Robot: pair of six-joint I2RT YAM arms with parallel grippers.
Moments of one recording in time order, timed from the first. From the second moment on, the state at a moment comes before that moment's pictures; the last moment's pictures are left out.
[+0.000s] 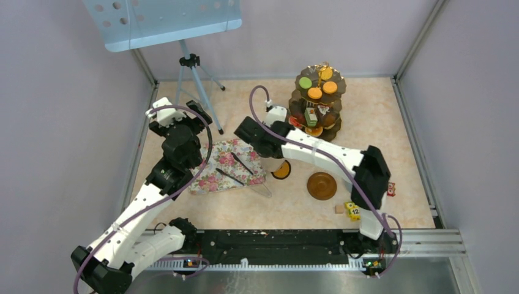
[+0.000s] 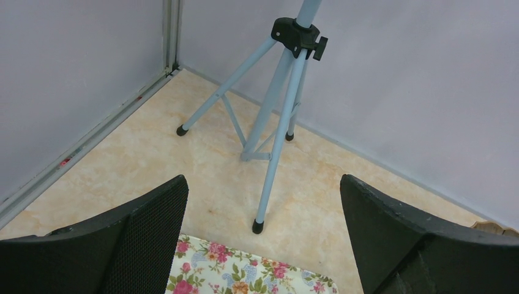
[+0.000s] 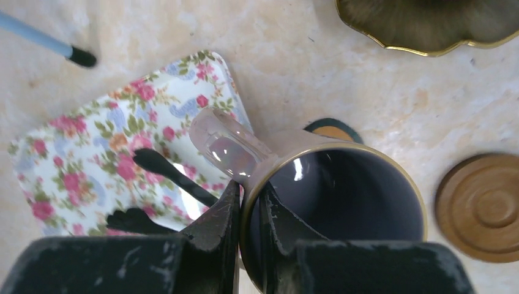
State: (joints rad) left arm -0.54 0.86 0.87 0.02 -0.88 -0.34; right arm 1.04 1.82 1.64 -0.87 0.68 1.06
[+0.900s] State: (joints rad) left arm -0.54 0.86 0.87 0.02 -0.88 -0.34; right arm 1.02 2.10 1.92 -1.30 0.78 1.58
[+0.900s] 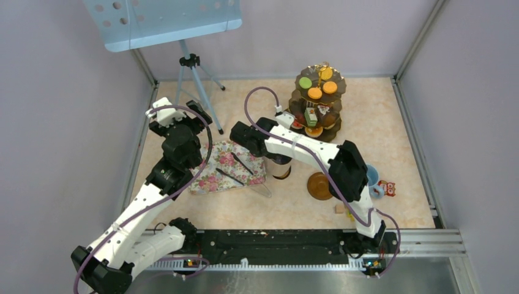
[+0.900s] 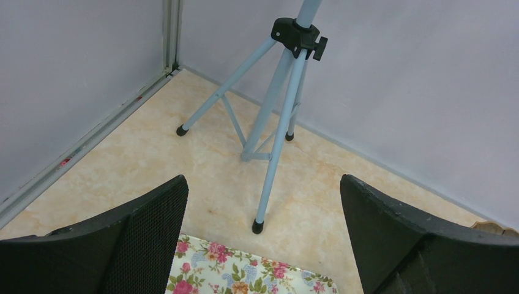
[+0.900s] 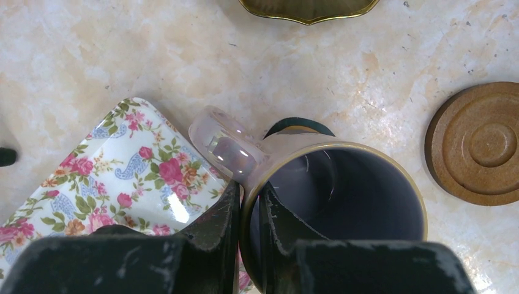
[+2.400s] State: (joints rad) left arm -0.54 0.86 0.87 0.02 -0.87 -0.34; right arm 1.01 1.31 1.22 -0.77 0.72 0.86
